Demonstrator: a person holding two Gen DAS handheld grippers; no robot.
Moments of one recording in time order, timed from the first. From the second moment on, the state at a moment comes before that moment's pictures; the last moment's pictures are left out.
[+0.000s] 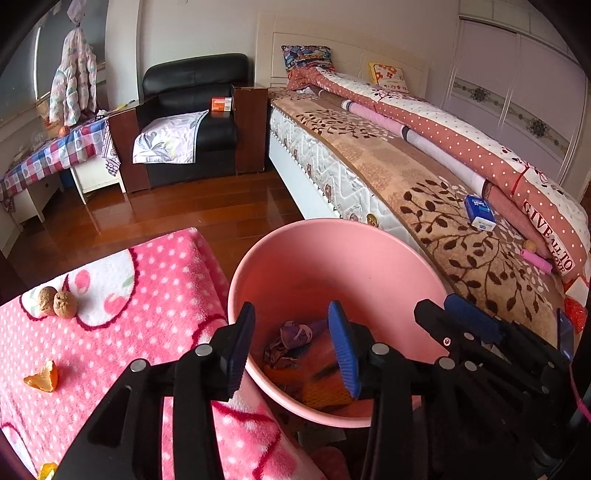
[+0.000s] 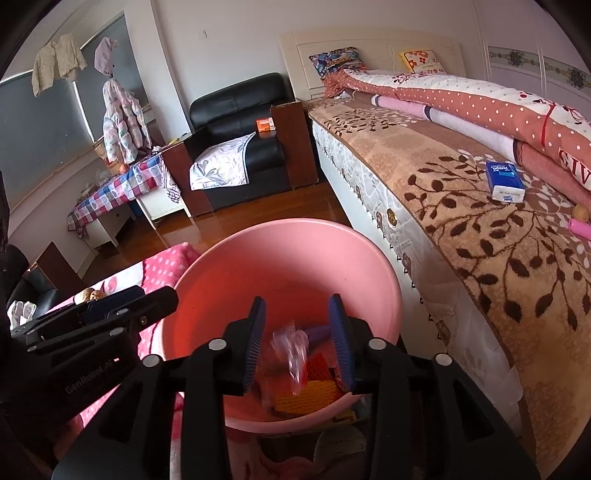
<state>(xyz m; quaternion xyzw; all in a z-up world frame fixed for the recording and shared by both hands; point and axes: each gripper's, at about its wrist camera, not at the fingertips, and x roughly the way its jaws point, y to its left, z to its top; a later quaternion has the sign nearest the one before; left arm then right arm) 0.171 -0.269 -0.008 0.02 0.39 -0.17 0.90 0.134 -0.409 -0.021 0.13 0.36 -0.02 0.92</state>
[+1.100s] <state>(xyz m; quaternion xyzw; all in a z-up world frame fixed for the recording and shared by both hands) 0.104 -0.188 0.025 -0.01 0.37 -0.13 0.92 0.086 -0.374 0.009 0.12 0.34 0.01 0.93</state>
